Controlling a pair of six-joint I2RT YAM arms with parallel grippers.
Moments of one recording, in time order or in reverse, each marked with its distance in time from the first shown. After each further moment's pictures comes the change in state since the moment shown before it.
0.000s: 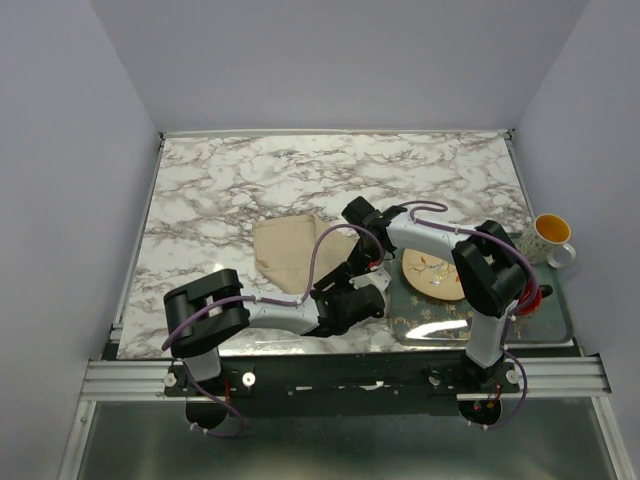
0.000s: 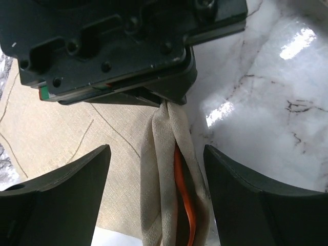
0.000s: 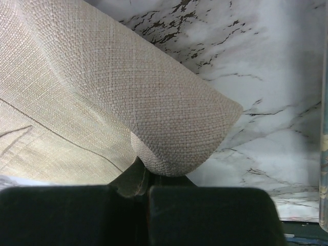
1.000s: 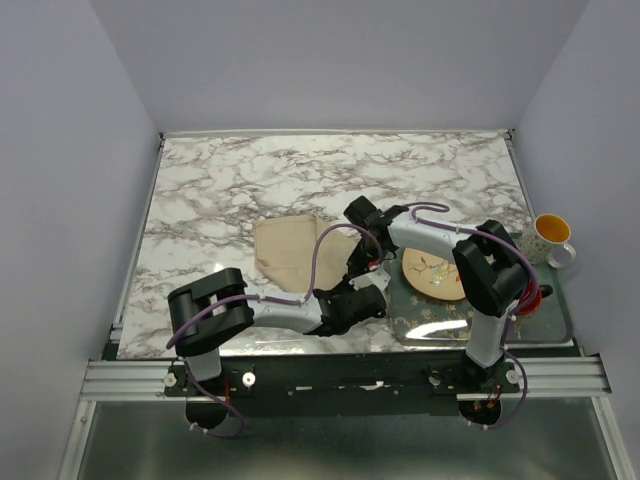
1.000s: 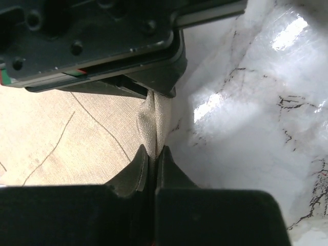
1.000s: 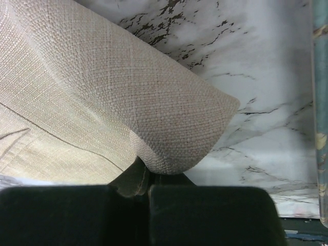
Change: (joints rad) left arm 0.001 0.033 0.029 -0.053 0.030 -0.060; right arm -0.018 -0.001 -0.005 -0.005 -0.010 0.018
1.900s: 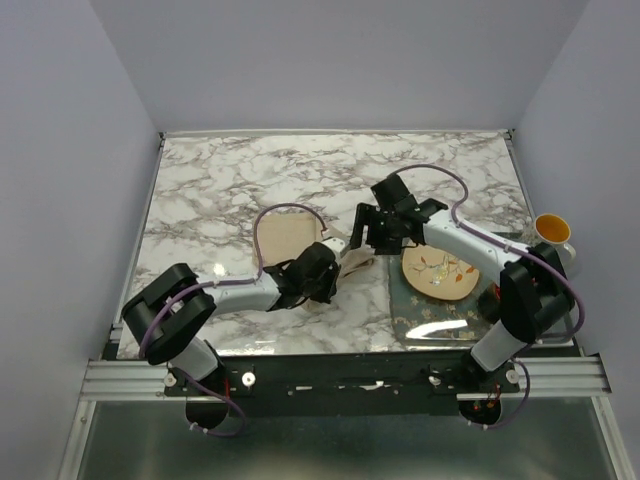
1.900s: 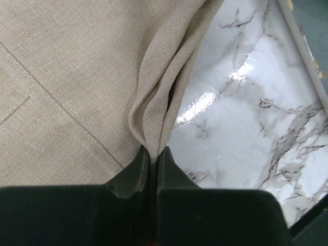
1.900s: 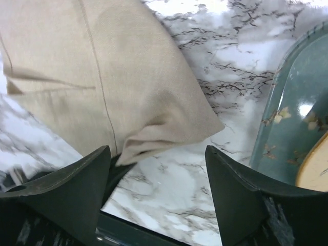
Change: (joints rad) left arm 0.336 -0.201 -0.187 0.162 0.623 -0.192; right arm -0.084 -0.224 -0.049 0.162 0.007 -0.489
